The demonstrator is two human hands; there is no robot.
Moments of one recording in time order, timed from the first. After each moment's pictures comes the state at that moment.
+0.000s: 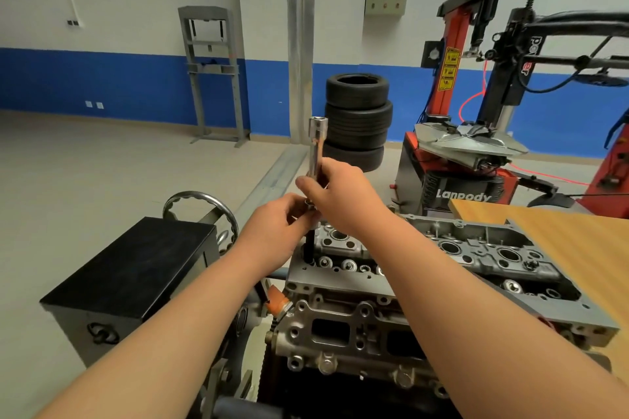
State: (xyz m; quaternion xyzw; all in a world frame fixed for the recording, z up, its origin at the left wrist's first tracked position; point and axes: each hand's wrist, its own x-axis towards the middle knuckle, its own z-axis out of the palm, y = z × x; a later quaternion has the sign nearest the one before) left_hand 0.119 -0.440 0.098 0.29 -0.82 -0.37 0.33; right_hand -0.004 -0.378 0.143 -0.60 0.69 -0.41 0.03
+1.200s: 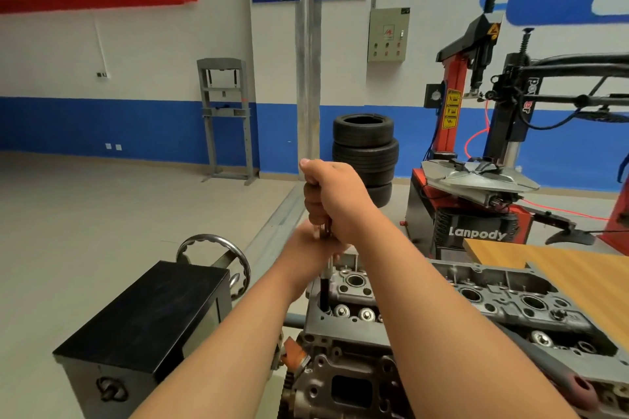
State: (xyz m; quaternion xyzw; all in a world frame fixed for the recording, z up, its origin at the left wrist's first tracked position) left_hand 0.084 -0.445 0.119 0.26 -0.72 -0.56 0.31; right_hand 0.007 -0.416 0.188 -0.49 0.48 -0.63 0.36
